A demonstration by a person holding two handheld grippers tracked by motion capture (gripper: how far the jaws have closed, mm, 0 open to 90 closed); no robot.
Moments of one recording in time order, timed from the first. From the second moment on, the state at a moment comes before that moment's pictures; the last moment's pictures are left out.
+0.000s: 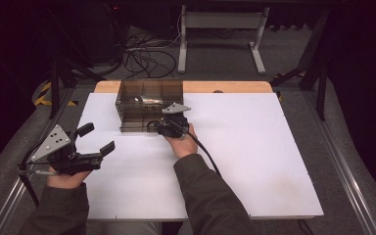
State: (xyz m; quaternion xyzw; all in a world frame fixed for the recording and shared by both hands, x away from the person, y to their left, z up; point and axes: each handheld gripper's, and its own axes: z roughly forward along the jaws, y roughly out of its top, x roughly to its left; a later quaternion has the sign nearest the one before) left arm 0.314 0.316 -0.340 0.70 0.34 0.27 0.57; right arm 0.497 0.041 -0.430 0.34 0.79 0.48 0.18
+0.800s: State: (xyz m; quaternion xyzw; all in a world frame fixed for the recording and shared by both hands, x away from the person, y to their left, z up) left arm 0.314 0.308 -0.341 0.70 0.34 0.27 0.56; right arm 0.464 -0.002 -0.401 0.32 0.77 0.52 0.18
